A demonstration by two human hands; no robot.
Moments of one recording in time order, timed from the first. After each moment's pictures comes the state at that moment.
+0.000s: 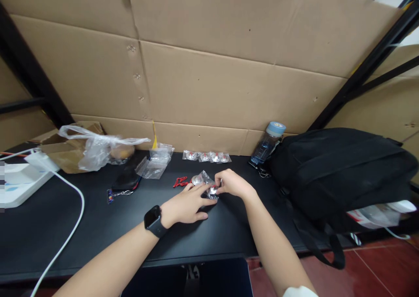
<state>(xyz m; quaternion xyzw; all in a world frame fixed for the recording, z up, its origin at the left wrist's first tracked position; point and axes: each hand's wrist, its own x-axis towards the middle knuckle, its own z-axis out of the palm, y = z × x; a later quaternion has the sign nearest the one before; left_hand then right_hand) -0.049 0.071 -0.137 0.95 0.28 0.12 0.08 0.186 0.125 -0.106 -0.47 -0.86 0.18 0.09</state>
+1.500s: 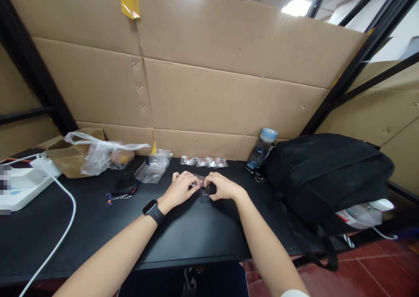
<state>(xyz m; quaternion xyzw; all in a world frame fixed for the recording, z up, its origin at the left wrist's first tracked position) -0.055 0.107 -0.138 0.85 0.43 0.27 0.10 0.182 0.138 -0.126 -0.34 -0.91 0.18 0.14</state>
